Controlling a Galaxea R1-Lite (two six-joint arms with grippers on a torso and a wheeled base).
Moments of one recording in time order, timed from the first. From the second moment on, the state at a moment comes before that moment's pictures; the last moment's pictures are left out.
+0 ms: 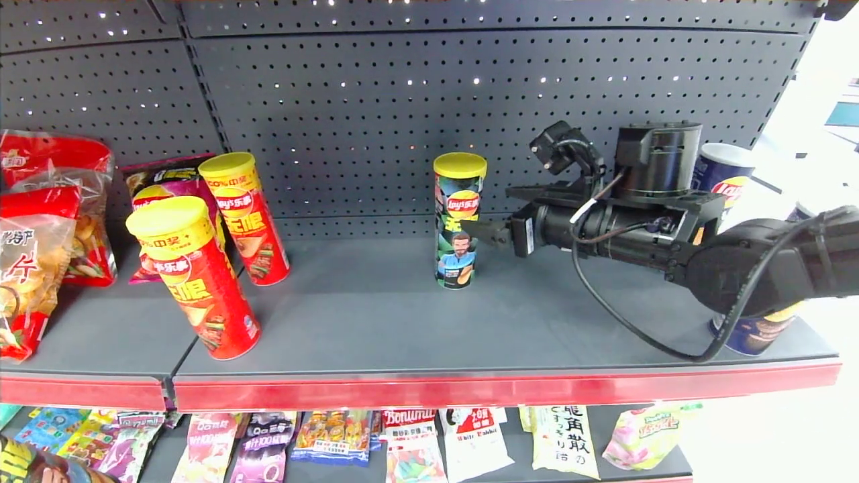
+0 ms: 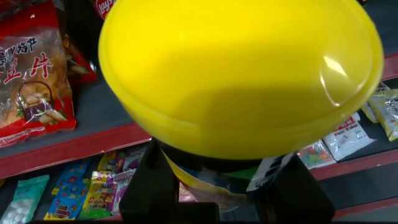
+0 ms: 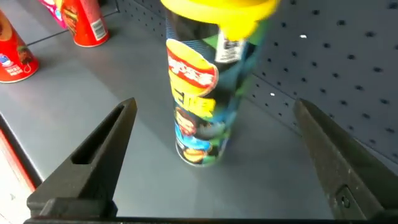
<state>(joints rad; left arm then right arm) -0.06 0.30 -0.35 0.15 -0.04 0.23 0.51 1.87 -1.16 -0.53 0.23 -0.19</state>
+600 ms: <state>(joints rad) -0.06 0.30 -0.34 0.15 -0.04 0.23 0.52 1.98 -1.29 -0.53 0.23 -0.19</state>
